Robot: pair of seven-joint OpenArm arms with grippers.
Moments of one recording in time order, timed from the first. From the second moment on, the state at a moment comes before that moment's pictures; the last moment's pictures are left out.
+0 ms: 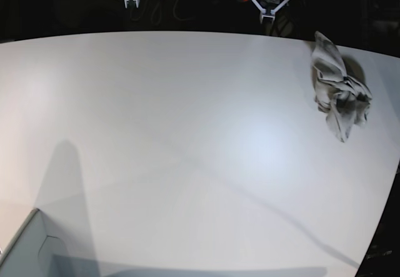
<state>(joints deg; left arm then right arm) 2.5 -2.4 4.5 9.8 -2.1 -0.1 -0.1 -6.3 0.0 2.2 8.7 0.2 -0.8 -2.8</state>
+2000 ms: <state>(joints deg) 61.3 -17.6 -6.6 105.3 -27.1 0.8 0.9 -52.5 6.7 1.8 114.9 0.2 0.2 -30.0</state>
